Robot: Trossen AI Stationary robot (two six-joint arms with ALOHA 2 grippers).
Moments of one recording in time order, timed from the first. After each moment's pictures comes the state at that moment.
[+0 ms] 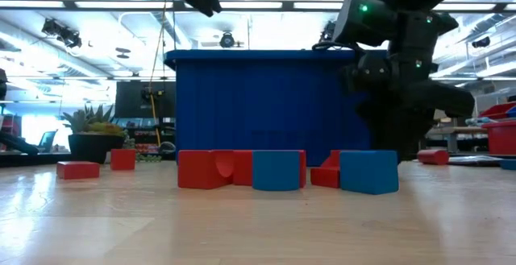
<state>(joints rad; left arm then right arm) 0.13 1.34 1.47 -0.86 -0.50 -0.11 0.08 1.59 0.82 -0.49 0.09 0.01</state>
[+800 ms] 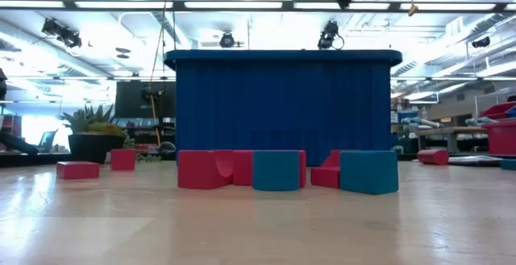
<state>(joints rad) 0.13 1.21 1.47 -0.83 -0.59 -0.03 0.09 1.23 0.97 -0.05 0.26 0.01</state>
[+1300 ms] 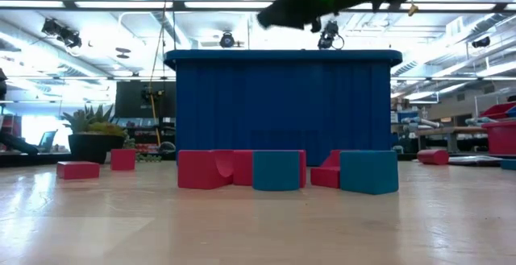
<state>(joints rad) 0.13 1.21 1.47 -0.86 -0.59 -0.05 -0.19 1.47 0.98 0.48 0.27 -0.09</state>
